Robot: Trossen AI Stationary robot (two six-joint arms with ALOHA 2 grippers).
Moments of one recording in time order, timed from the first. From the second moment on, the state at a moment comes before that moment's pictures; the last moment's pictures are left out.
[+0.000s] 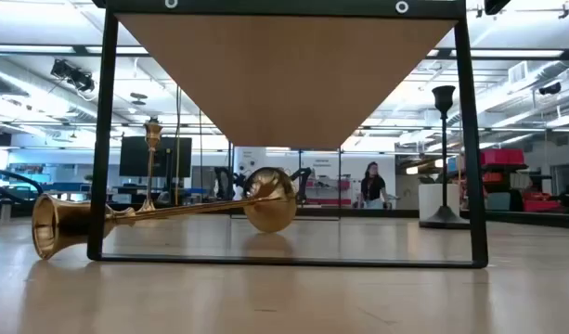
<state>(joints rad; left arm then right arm) 0.00 0.39 0.79 -0.39 0.00 -0.15 0.00 0.39 0.76 -0.39 0.00 0.00</state>
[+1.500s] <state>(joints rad) 0.00 0.39 0.79 -0.39 0.00 -0.15 0.00 0.39 0.76 -0.39 0.00 0.00</state>
